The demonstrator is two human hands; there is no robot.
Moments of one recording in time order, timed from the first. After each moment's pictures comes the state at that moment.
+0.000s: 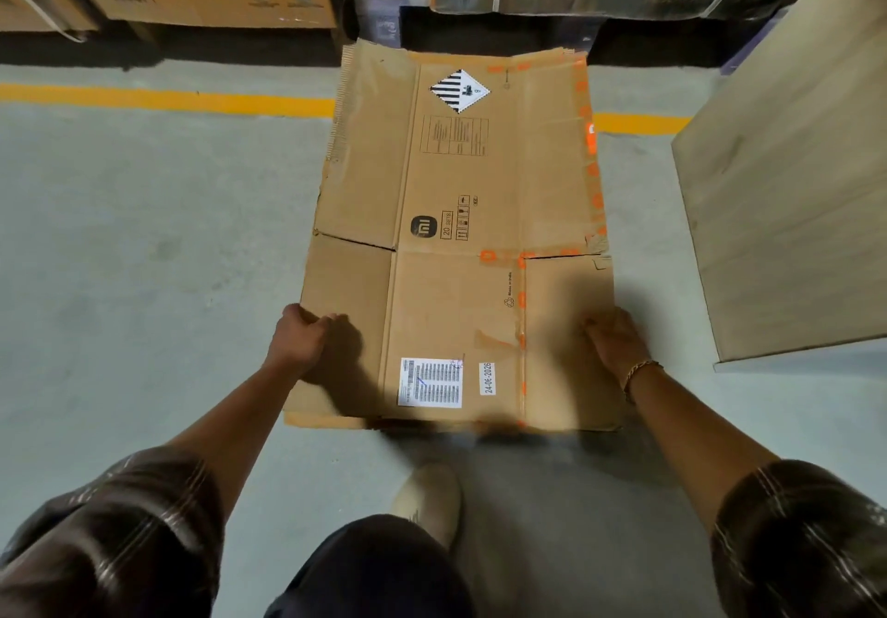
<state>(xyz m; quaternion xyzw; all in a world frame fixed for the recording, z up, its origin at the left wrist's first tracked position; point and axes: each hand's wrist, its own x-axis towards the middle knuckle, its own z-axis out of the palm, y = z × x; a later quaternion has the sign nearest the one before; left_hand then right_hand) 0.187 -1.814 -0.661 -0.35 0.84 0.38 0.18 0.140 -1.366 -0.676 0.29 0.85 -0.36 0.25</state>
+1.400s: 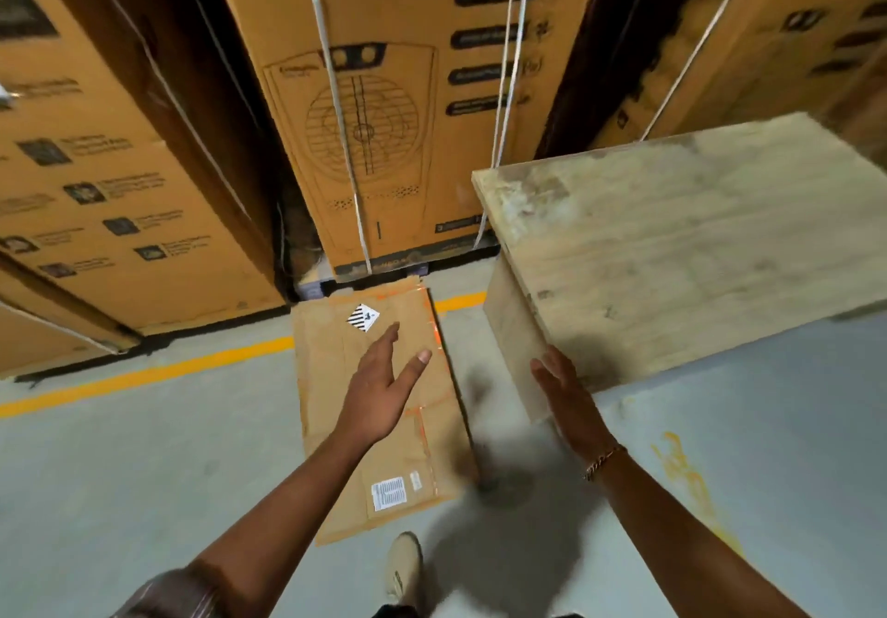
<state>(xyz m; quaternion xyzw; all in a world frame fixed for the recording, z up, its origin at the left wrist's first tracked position) 0.165 -1.595 0.058 0.04 0.88 0.46 0.13 0.236 -1.331 0.053 0.25 0.79 -0.56 0.06</state>
